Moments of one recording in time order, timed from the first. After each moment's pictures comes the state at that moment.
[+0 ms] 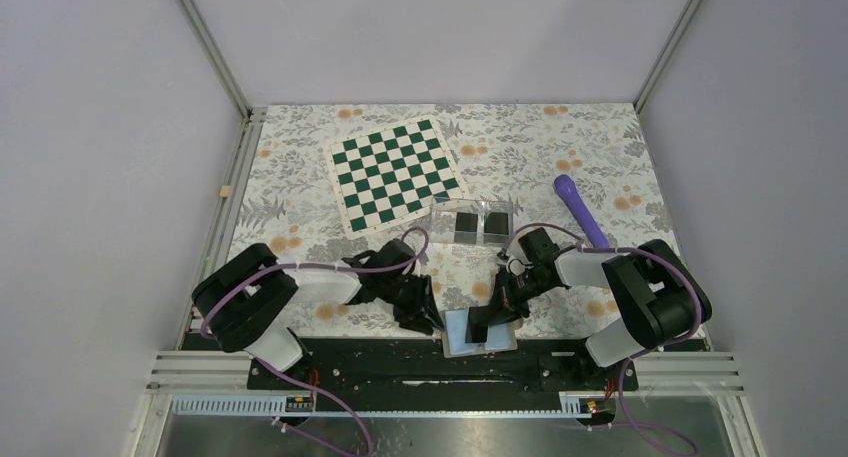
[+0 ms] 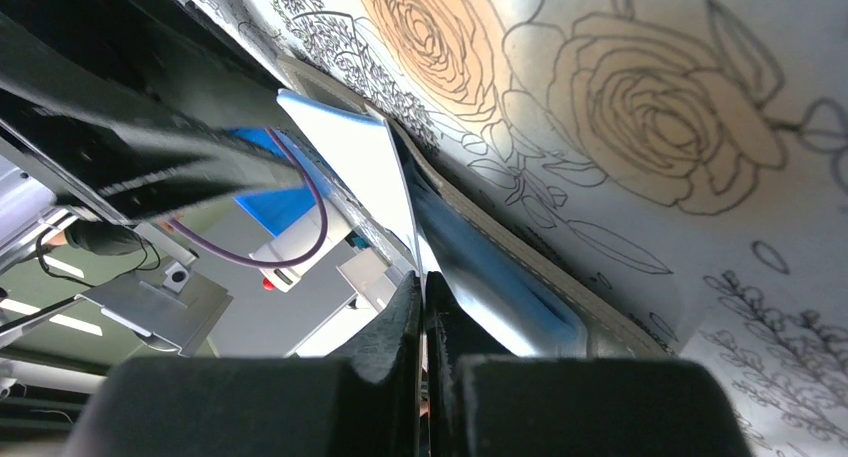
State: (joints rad) left arm -0.83 1.54 0.56 -0.03 0.58 -1.01; right arm 0.42 1.53 0.46 -0.31 -0.90 0.62
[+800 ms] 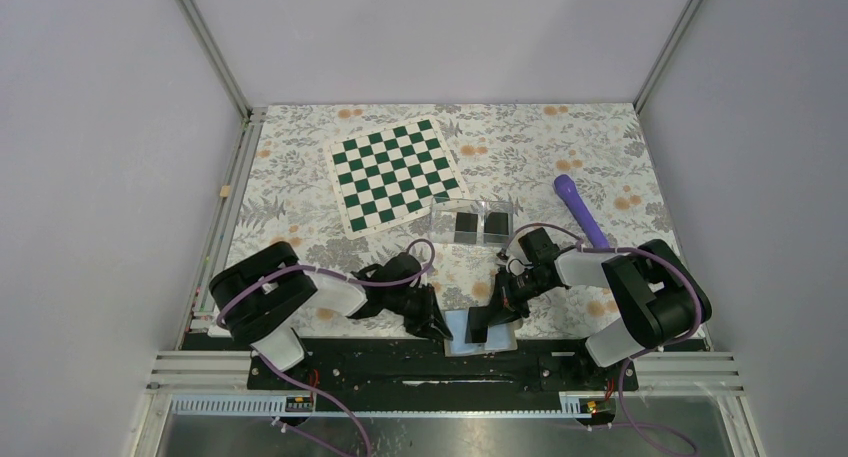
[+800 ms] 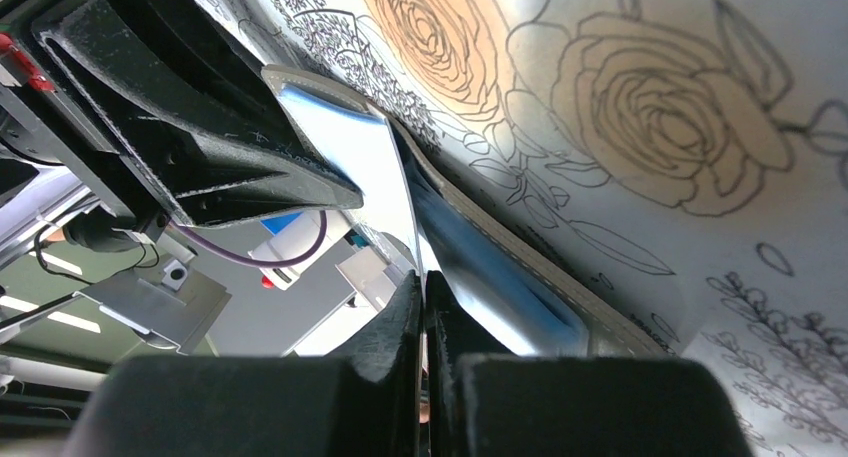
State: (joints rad) left arm -0.95 1.62 0.47 0.31 0.59 -1.28; right arm 0.42 1.54 0.46 -0.30 -0.90 0.61
